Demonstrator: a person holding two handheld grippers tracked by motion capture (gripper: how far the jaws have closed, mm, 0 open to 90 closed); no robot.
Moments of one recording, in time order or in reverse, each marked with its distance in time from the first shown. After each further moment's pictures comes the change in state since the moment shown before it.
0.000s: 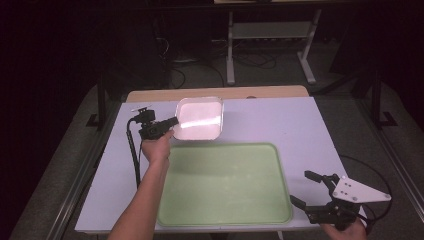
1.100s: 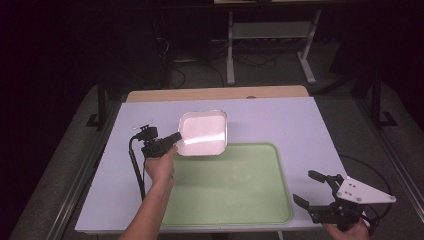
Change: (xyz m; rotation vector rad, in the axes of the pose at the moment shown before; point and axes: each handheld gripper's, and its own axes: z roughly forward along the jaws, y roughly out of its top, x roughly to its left) left arm -0.008 -0.046 -0.020 0.015 -0.001 -0.054; right arm -0.003 -0.002 -0.005 -0.011 -0.026 0.012
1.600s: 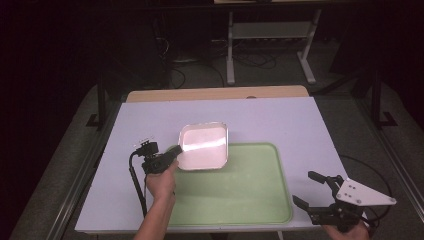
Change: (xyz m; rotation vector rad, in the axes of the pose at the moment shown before) left arm 0.001 -0.035 -0.019 -0.004 0.032 -0.015; right arm 0.004 0.001 -0.001 -0.002 -0.004 -0.012
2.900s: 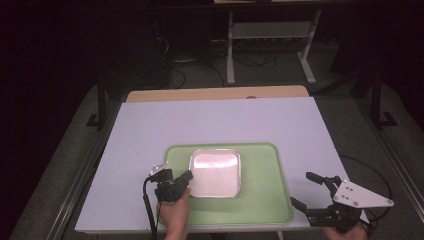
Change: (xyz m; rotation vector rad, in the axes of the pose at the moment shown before) left arm -0.019 -0.074 -0.009 0.053 0.074 0.042; right arm 0.006 0.003 0.002 0.004 0.004 -0.026
